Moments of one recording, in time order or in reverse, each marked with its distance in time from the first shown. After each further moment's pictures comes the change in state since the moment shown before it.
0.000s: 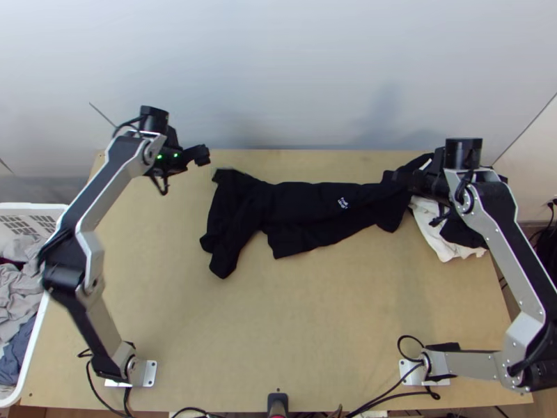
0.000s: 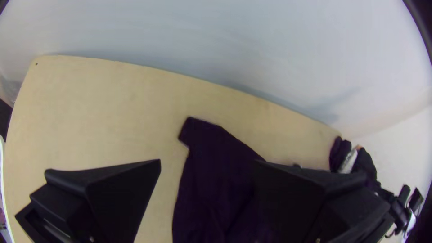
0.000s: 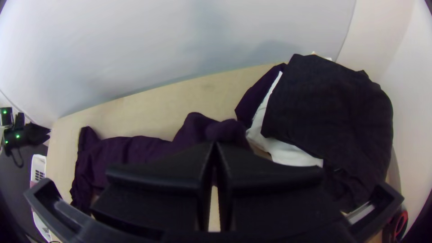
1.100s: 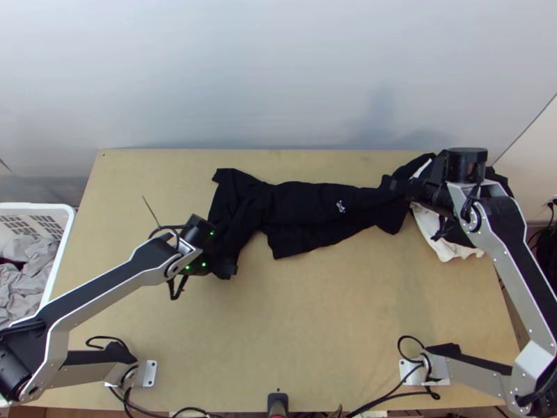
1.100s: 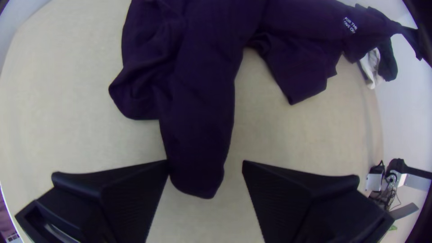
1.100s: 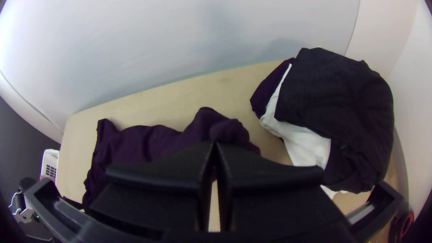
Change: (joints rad) left arm -0.436 -0.523 -0.895 0.132 -0.135 -0.002; right arm 0.051 -0.127 -0.060 -0.040 -0.029 0.048
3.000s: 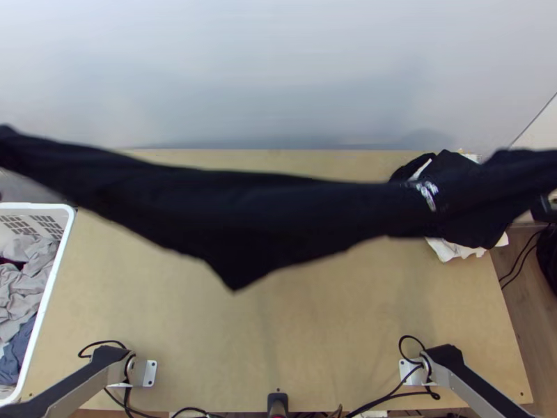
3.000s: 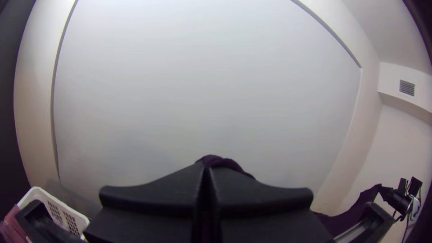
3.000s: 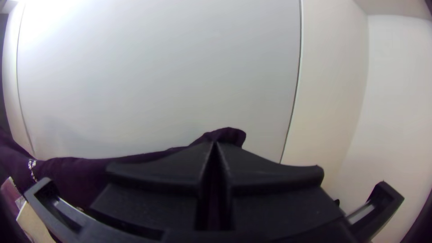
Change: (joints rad) left arm 0.450 -0.324 1.295 -0.501 -0.124 0.102; right arm 0.078 -0.346 0.611 -0.286 0.379 -0.338
